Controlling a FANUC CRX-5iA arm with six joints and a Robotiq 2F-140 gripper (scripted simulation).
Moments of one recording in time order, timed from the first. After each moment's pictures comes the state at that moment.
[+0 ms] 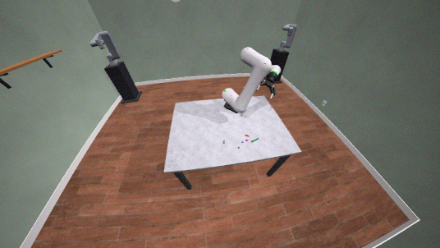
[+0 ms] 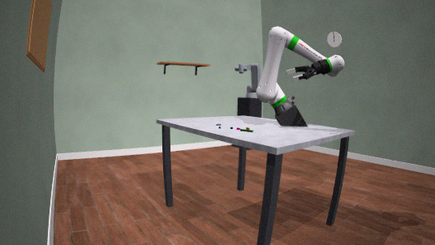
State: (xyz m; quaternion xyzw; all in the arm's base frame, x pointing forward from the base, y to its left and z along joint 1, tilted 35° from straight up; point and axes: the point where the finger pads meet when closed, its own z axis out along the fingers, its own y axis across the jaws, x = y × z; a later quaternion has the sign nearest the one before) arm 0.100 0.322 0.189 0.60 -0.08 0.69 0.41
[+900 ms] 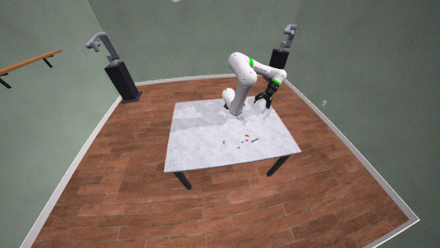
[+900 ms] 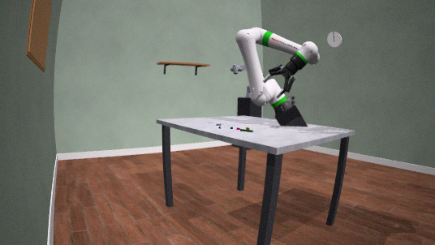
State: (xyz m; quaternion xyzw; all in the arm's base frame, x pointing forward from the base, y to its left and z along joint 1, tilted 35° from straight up) arm 0.233 0.231 0.192 0.77 0.03 0.40 0.50
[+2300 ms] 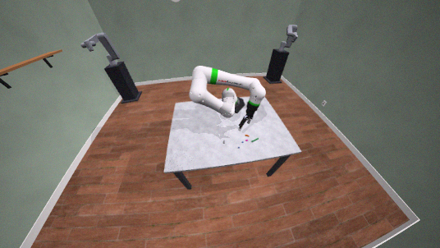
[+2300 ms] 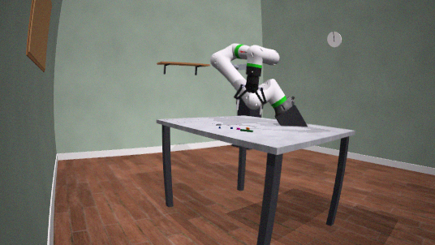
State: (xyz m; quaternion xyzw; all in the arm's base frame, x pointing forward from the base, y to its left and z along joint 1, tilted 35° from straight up) arm 0.338 0.066 0.153 0.88 0.30 0.13 0.33
